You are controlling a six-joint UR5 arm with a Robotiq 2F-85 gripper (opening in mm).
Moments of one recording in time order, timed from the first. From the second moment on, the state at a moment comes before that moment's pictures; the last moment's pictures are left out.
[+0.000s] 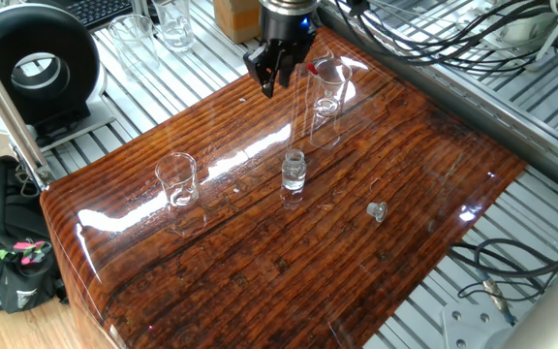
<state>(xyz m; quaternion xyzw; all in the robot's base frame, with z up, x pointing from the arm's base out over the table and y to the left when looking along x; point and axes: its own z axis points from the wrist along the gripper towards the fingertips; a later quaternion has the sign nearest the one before) 0.573 0.022 0.178 -0.09 0.99 -0.06 0.08</state>
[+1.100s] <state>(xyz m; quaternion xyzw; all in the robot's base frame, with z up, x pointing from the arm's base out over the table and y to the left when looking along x) 0.570 -0.049 0.162 -0.25 0.96 -0.06 0.06</state>
